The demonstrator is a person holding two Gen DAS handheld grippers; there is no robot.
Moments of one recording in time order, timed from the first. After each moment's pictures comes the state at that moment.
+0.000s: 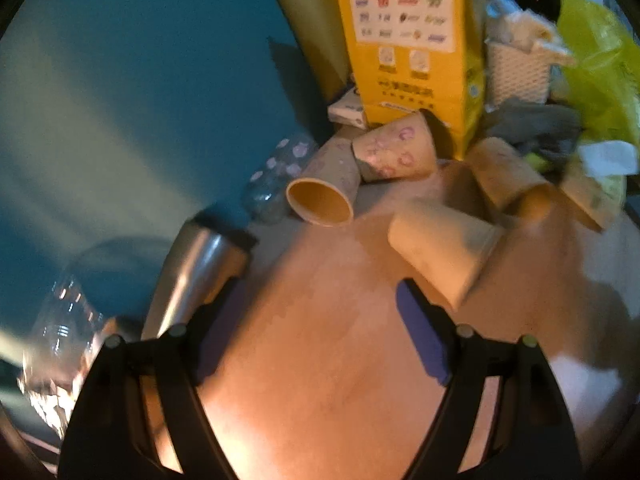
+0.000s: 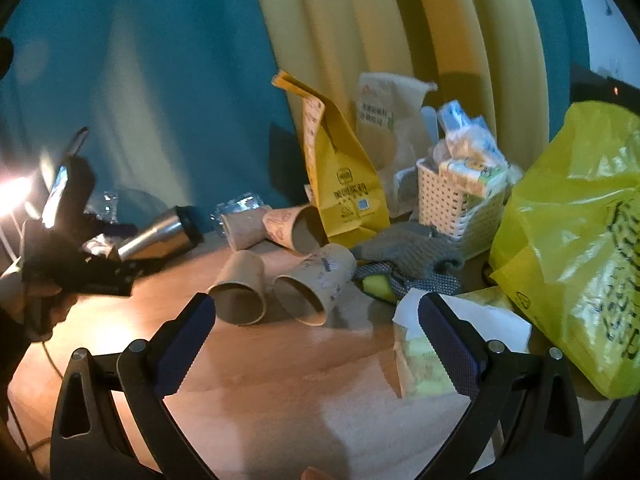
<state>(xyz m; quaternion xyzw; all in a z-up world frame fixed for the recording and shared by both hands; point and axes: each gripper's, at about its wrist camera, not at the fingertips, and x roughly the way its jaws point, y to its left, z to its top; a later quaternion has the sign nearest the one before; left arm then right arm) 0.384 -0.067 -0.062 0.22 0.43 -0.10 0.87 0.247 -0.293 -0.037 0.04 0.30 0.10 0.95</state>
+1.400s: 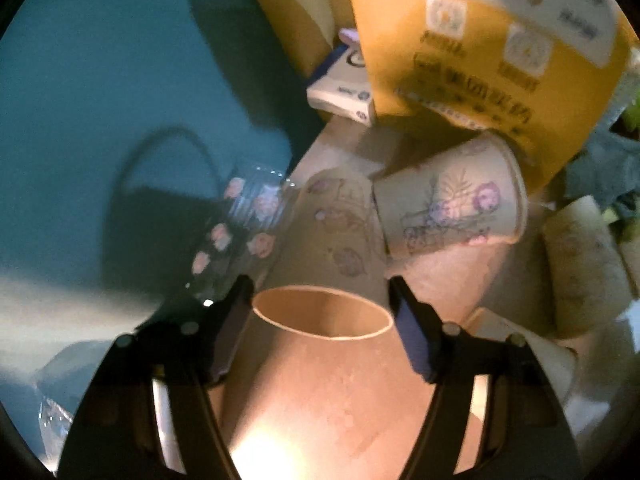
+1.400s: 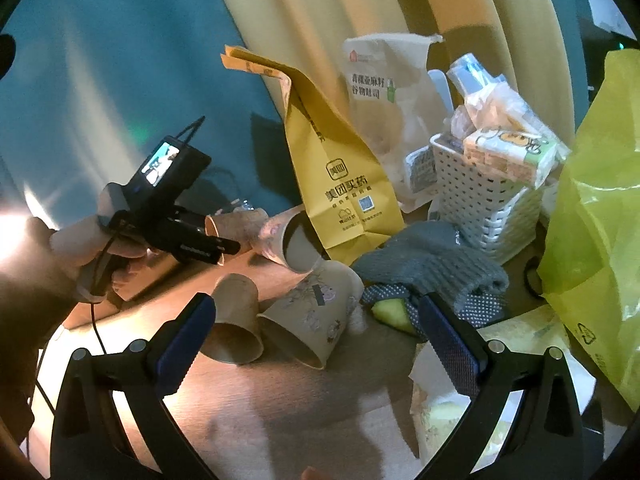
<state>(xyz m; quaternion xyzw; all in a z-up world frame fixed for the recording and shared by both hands) 0.523 -0.103 -0.098 0.25 0.51 -0.13 0.81 0.301 -0.305 -0.051 0.10 0.31 0.12 0.94</state>
